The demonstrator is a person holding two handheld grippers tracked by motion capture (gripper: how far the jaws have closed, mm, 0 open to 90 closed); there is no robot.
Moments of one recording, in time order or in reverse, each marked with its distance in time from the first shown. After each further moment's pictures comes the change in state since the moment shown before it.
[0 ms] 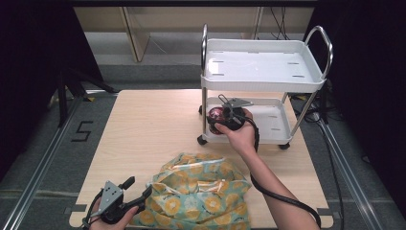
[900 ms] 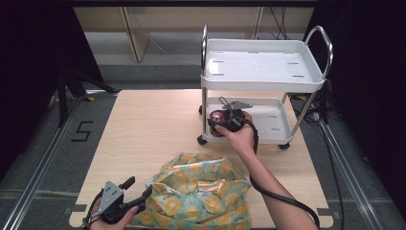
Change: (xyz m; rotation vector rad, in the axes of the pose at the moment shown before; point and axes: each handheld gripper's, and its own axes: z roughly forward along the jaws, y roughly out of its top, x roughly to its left) left arm 0.000 0.000 0.001 -0.001 -0.006 0.005; right arm -0.005 -0.013 0.011 0.028 -0.008 0.025
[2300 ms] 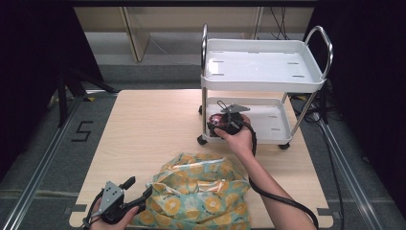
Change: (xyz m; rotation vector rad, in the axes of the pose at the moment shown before) left arm -0.002 0.000 0.000 -0.003 0.003 -0.010; right arm 0.001 -0.013 0.009 0.036 -0.004 0.014
